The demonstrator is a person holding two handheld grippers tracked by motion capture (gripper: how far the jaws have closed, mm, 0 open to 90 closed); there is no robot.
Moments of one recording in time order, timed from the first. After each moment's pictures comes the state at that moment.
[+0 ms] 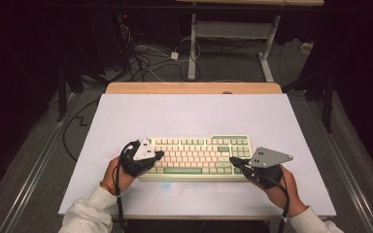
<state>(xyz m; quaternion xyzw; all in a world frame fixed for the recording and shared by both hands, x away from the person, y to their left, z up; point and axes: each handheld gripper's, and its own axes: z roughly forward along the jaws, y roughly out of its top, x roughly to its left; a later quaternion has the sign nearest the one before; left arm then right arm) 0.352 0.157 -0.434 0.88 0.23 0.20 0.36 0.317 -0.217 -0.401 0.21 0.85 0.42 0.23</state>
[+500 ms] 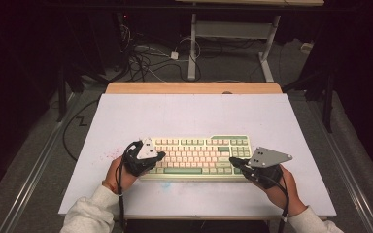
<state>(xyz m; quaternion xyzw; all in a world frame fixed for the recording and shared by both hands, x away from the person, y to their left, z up) 0.359 0.152 -0.442 0.89 0.23 0.19 0.35 0.317 -0.216 -0.402 0.21 0.85 0.42 0.23</state>
